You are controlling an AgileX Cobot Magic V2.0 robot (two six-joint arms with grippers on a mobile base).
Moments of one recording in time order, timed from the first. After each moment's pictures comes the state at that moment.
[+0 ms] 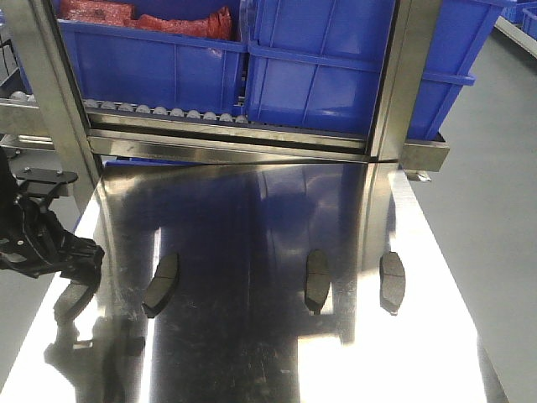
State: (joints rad) left arm -0.05 1.75 -1.18 -0.07 0.88 0.15; right arm 0.00 -0.01 0.03 -0.09 0.02 0.10
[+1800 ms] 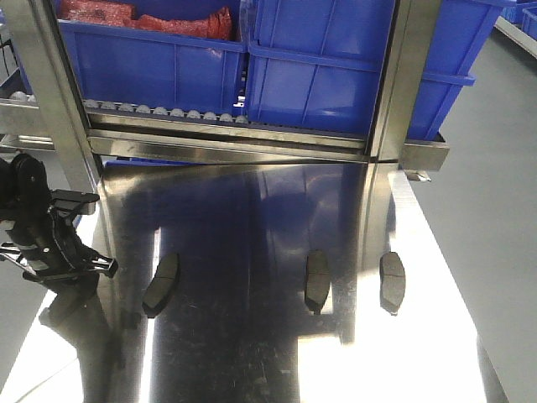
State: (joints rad) left arm -0.06 1.95 -1.29 -0.05 0.94 0.15; right arm 0.00 -0.01 0.03 -0.09 0.02 0.10
